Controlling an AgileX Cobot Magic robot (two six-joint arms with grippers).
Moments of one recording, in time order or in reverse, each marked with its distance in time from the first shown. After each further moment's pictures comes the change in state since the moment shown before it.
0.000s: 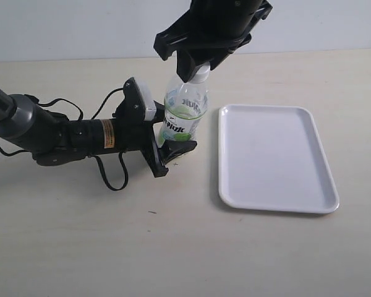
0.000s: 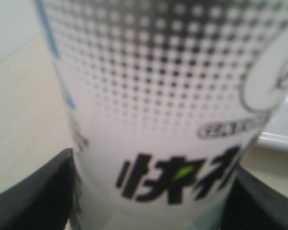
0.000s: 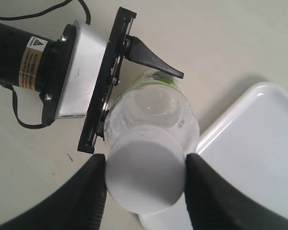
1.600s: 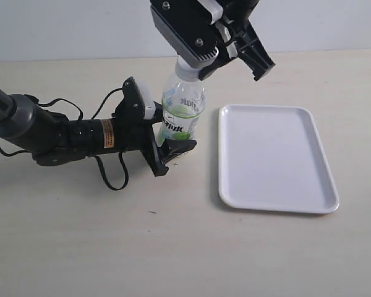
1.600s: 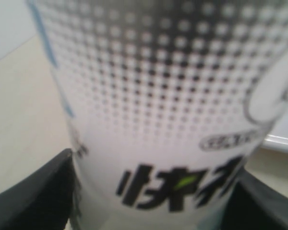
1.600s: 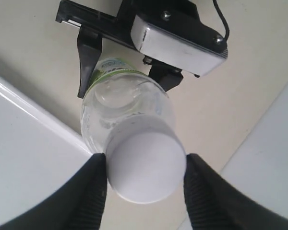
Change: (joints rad) left arm 0.000 0.000 0.000 -0.004 0.000 -0.019; right arm 0.000 0.000 0.000 -0.023 -0.043 -1.660
